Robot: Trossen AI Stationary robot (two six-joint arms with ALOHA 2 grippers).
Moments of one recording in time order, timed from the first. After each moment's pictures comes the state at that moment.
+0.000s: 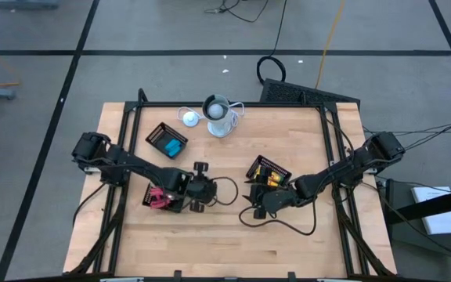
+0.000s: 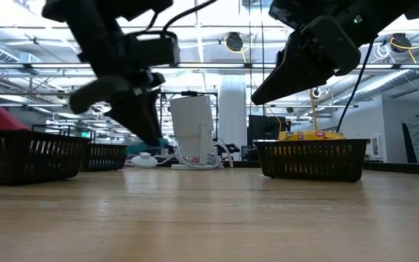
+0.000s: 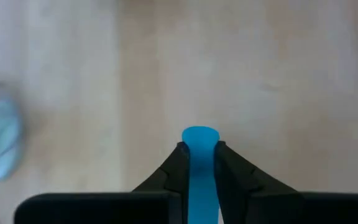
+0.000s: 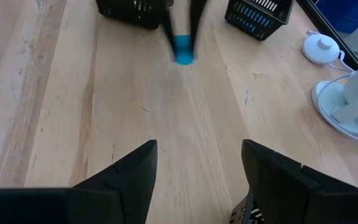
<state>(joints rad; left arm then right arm) -0.26 1.71 1.00 -0.41 -0.37 0.02 0.39 1.57 0.84 0.01 0.58 0.17</state>
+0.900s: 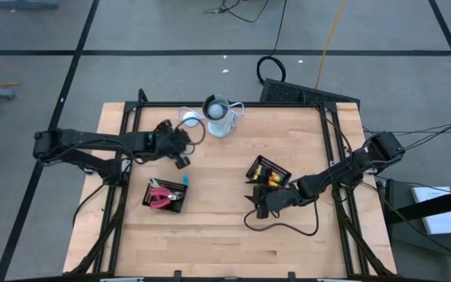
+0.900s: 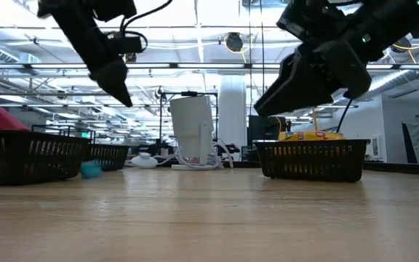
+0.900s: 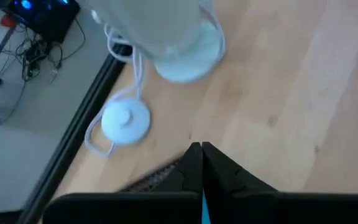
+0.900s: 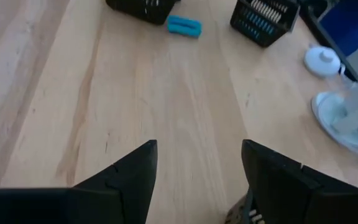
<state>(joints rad) 0.12 1.22 0.81 -0.55 -0.51 -0.07 0.39 1.57 0.74 0.16 0.58 0.06</state>
